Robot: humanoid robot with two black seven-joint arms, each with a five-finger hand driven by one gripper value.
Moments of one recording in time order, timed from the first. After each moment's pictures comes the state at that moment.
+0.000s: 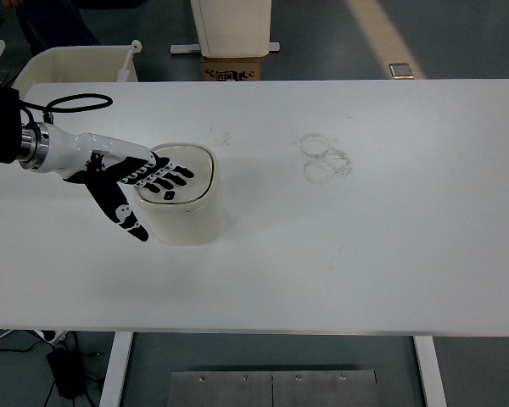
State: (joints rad) left arm -1.57 0.90 0.23 -1.53 0.42 -0.49 0.19; right arm -0.07 0.00 0.31 0.20 -0.22 0.03 0.48
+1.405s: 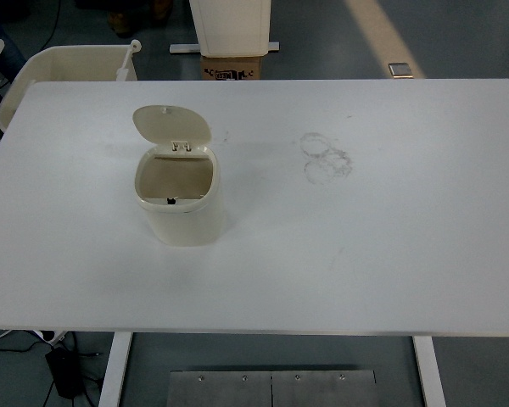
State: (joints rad) left arm -1.57 0.90 0.00 -0.92 -0.12 -0.45 -0.04; right arm -0.07 0.00 0.31 0.20 -0.22 0.03 0.49
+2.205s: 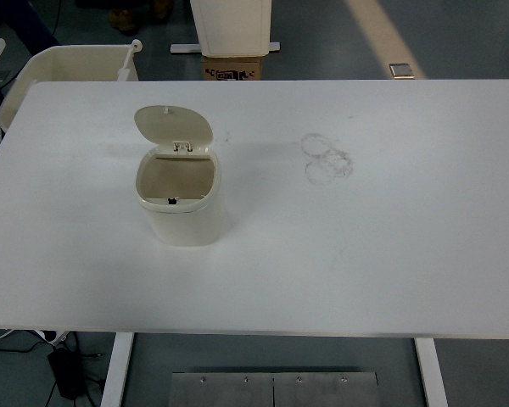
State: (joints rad) left arm -0.84 0.77 -0.55 -0.66 -0.38 -0.37 -0.19; right arm -0.08 0.00 0.31 0.20 -0.22 0.03 0.48
